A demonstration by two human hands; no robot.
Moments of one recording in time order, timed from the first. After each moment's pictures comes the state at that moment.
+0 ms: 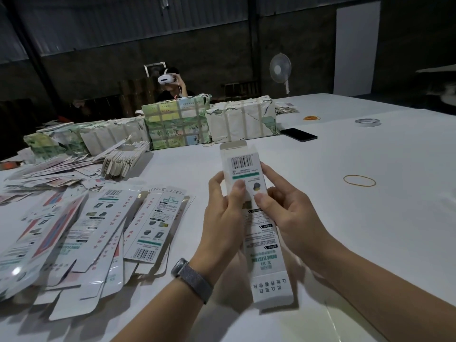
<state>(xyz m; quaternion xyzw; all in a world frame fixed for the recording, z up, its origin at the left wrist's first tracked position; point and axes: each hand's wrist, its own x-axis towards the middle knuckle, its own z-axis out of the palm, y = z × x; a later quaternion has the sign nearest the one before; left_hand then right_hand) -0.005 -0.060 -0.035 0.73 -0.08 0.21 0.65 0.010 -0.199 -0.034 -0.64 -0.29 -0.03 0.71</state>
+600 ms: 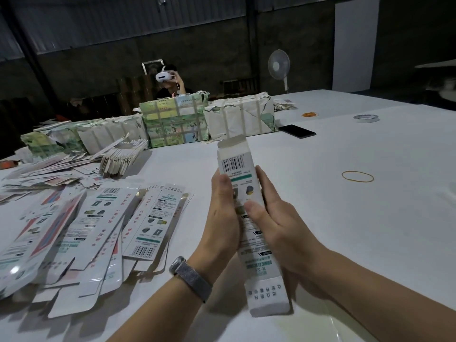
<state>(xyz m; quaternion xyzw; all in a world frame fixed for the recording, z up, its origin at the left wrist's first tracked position) -0.011 -0.066 -0.036 0.68 -0.09 0.19 0.70 -0.004 -0.192 -0.040 -0.75 -0.31 -0.03 0.59</state>
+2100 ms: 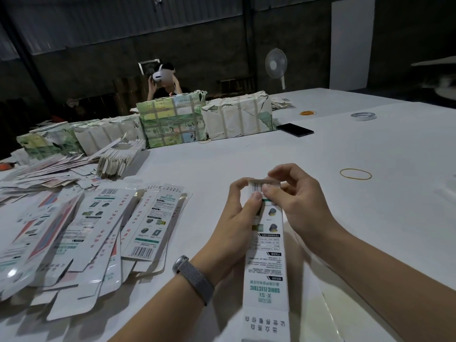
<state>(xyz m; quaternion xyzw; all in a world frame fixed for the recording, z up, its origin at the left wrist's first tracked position) -0.016 -0.069 -0.038 0.70 -0.12 0.01 0.71 0.022 -0.206 -0.030 -0.64 -0.17 -0.11 0.74</state>
